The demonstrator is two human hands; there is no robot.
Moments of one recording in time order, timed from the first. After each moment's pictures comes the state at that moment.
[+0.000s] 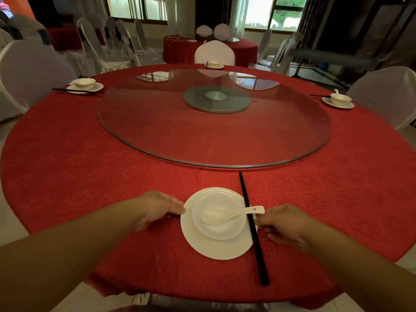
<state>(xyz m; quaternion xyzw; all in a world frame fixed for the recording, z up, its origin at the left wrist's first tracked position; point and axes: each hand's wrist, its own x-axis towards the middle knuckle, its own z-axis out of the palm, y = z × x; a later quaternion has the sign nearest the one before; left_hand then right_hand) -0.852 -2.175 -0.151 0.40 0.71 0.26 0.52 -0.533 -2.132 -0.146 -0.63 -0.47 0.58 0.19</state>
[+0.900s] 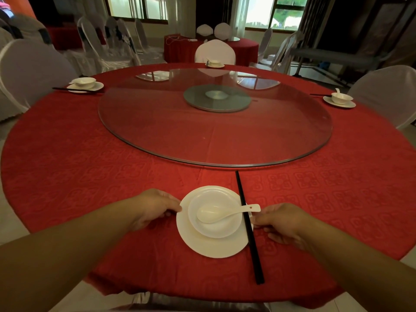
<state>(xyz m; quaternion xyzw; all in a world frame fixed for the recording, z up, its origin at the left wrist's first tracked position) -0.853 -2.176 -0.151 0.39 0.73 0.27 0.49 -0.539 -2.132 -0.146 -0.64 -0.48 0.57 0.17</state>
